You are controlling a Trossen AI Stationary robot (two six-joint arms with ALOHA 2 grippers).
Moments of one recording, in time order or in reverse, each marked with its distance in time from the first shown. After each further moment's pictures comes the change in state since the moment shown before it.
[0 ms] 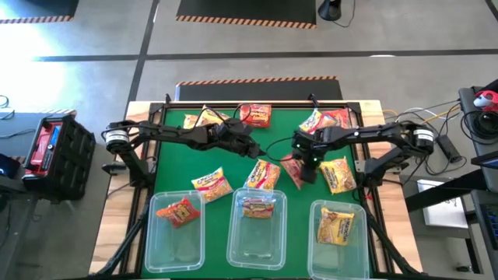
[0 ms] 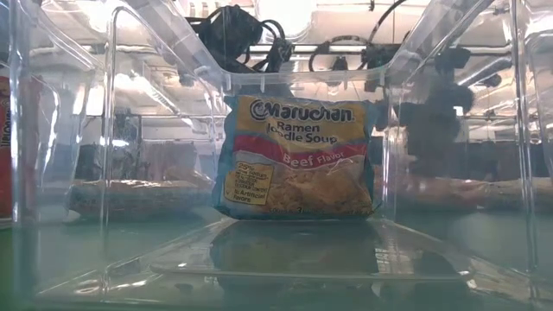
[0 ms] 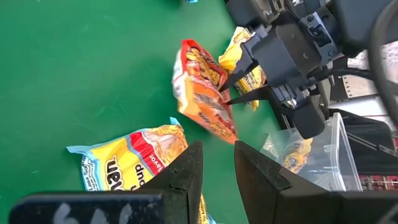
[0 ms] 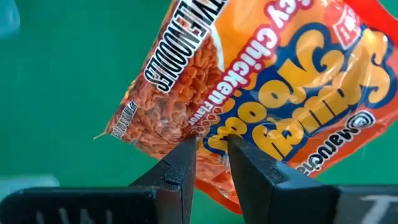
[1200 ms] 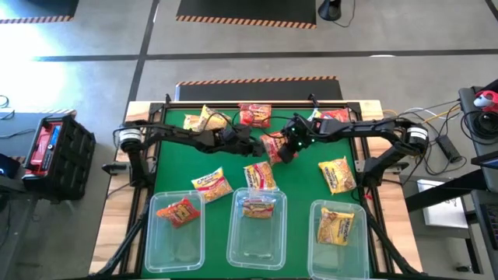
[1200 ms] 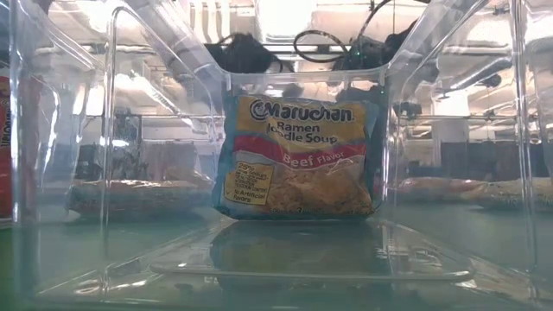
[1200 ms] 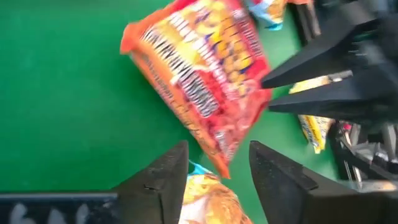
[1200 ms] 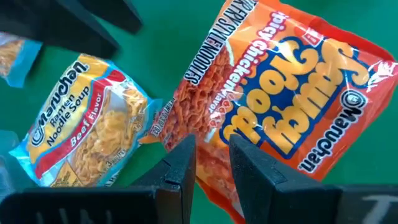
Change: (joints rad) left arm 0.005 0.144 -0.004 0.036 -0.185 -0.114; right arm -0.114 0.004 0.050 0.402 0.061 0.263
